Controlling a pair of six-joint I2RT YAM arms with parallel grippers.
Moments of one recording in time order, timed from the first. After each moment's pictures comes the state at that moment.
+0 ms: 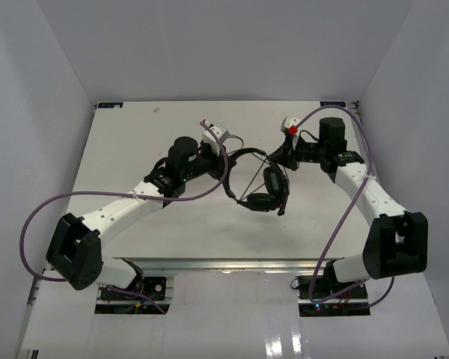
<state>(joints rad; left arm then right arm) -0.67 1.38 0.99 0.15 0.26 -0.12 0.20 1.40 1.06 -0.22 -0.94 -0.56</state>
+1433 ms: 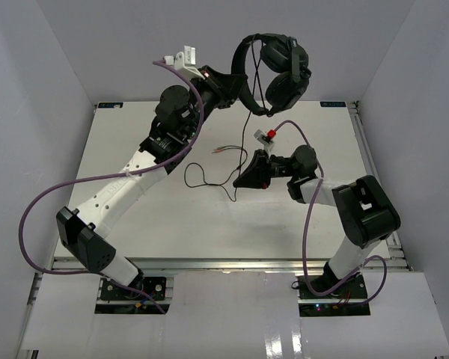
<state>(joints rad) -0.69 1.53 1.61 0.20 -0.07 -0.72 0.44 1.71 0.77 1.23 -1.28 0.84</state>
